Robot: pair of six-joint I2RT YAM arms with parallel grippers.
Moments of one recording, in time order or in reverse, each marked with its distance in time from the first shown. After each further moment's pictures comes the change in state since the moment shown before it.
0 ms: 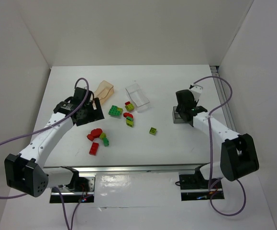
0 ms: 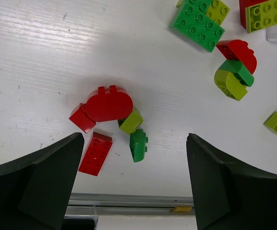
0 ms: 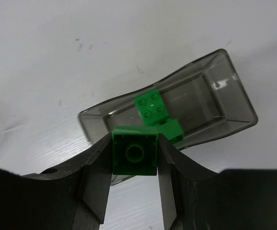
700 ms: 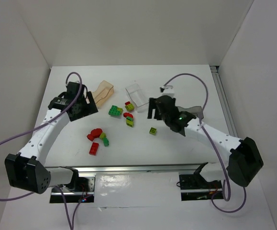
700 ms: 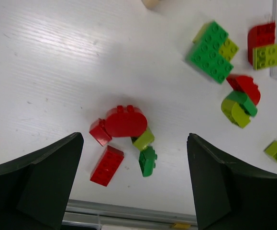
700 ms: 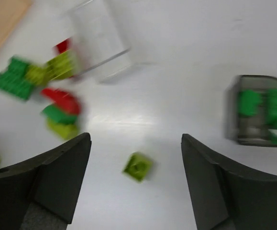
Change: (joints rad) left arm 0.043 0.032 0.058 -0.017 -0.050 0.007; right arm 0.247 -0.066 0.032 0.025 -0.139 -0.064
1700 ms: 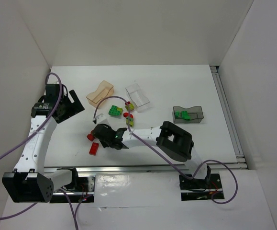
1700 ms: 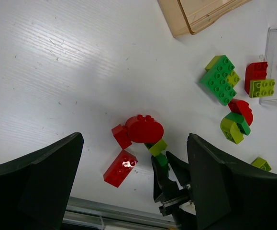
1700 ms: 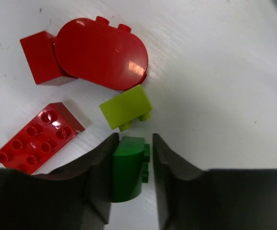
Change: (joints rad) left arm 0.282 -0.119 0.004 -0.023 0.116 0.067; right arm 0.607 0.836 0.581 0.054 -0.032 -0.048
